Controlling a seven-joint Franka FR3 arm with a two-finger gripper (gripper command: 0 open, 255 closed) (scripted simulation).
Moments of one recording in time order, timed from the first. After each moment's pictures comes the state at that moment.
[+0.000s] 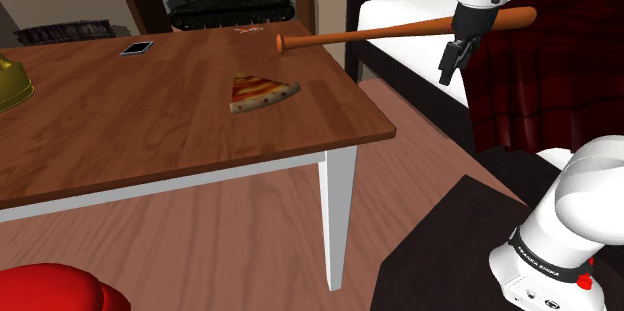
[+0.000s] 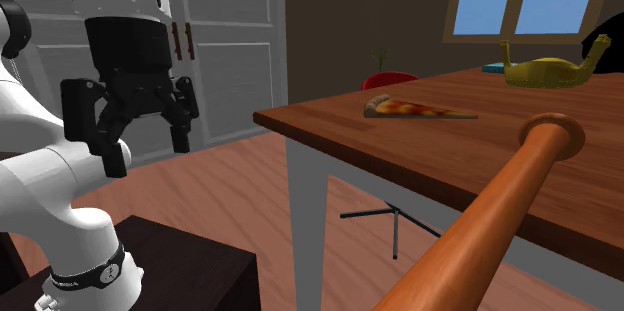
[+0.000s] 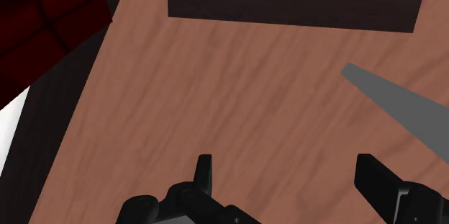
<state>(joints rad) 0.00 -0.83 -0.02 -2.41 -0.12 1.67 -0.08</state>
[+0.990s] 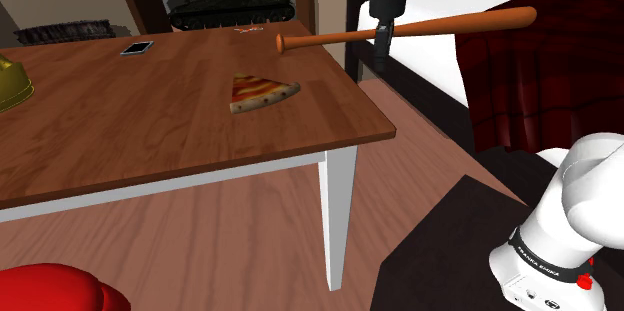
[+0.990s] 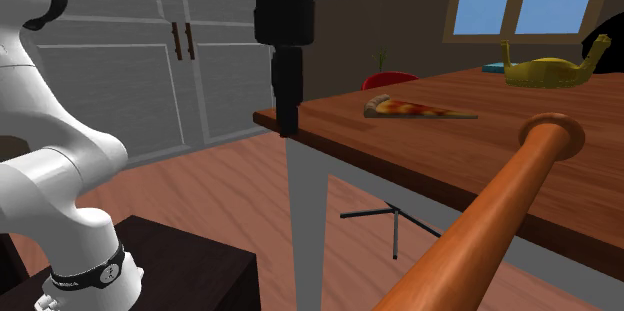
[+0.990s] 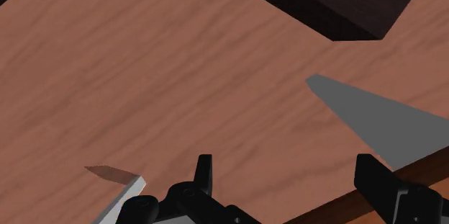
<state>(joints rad) 0.16 -0.32 0.04 -1.94 -0.09 1.62 -0.33</state>
